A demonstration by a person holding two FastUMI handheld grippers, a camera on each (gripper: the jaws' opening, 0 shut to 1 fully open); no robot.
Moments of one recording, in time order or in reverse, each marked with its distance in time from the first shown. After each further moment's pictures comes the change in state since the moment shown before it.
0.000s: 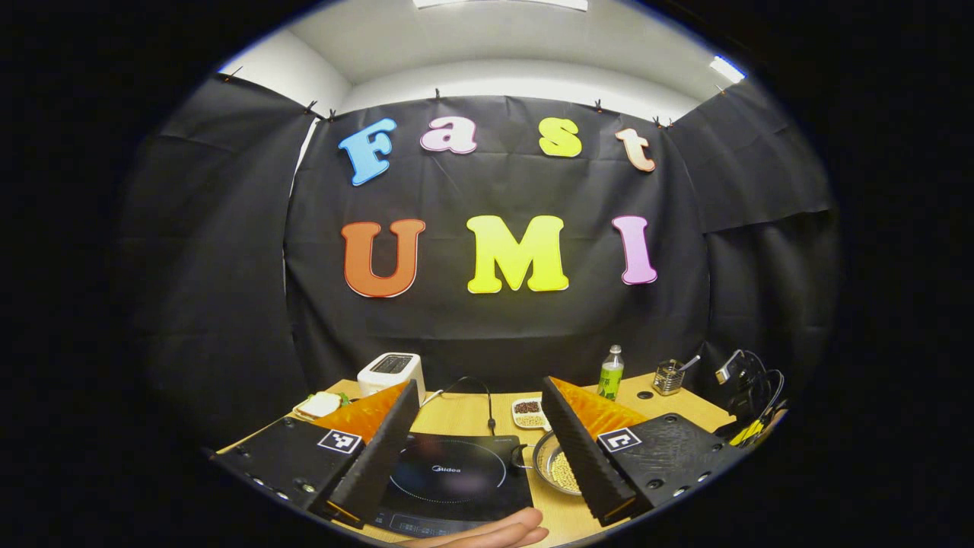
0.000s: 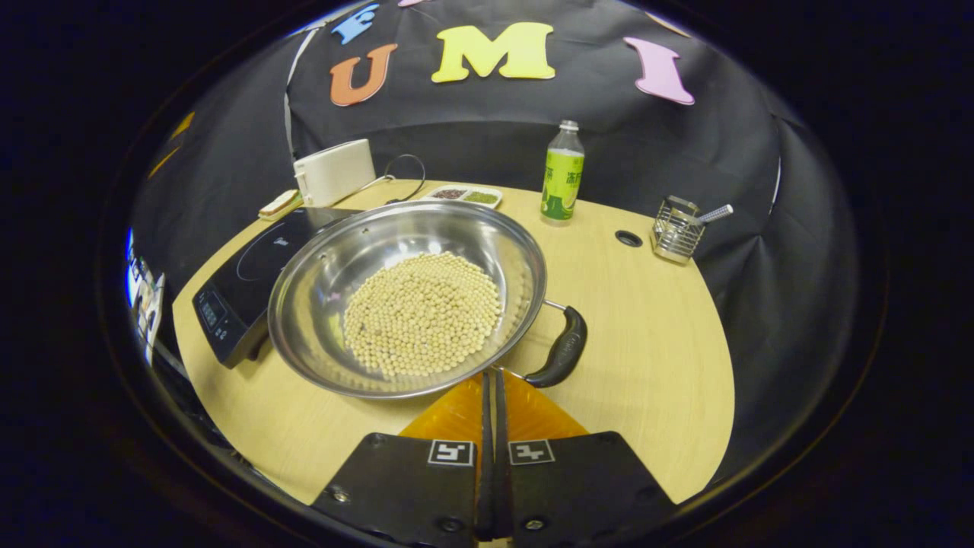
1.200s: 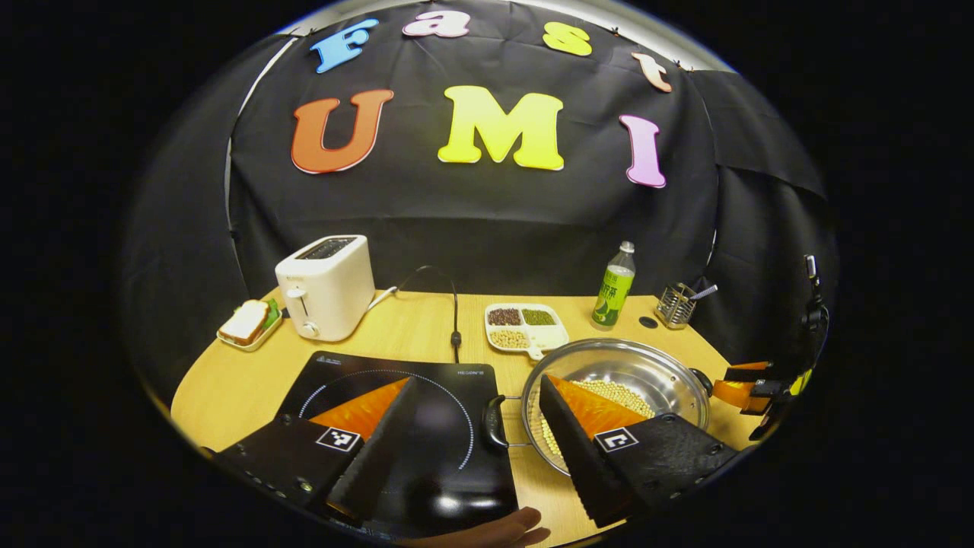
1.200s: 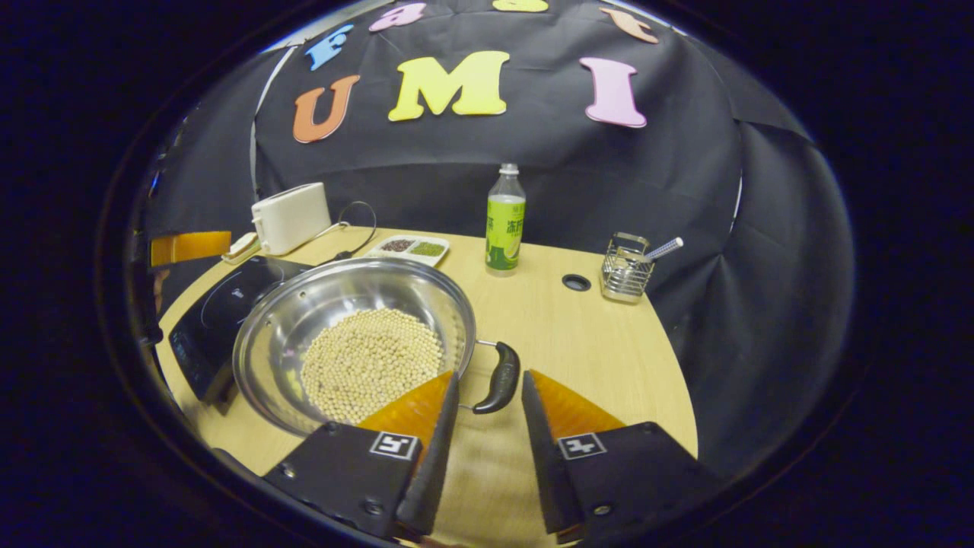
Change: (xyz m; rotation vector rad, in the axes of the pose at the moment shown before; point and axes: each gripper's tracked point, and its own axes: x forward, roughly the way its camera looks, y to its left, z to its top) left arm 0.097 -0.047 -0.164 -0.070 0.442 -0.121; right arm 0.002 -0.052 0.052 0.053 -0.189 -0.149
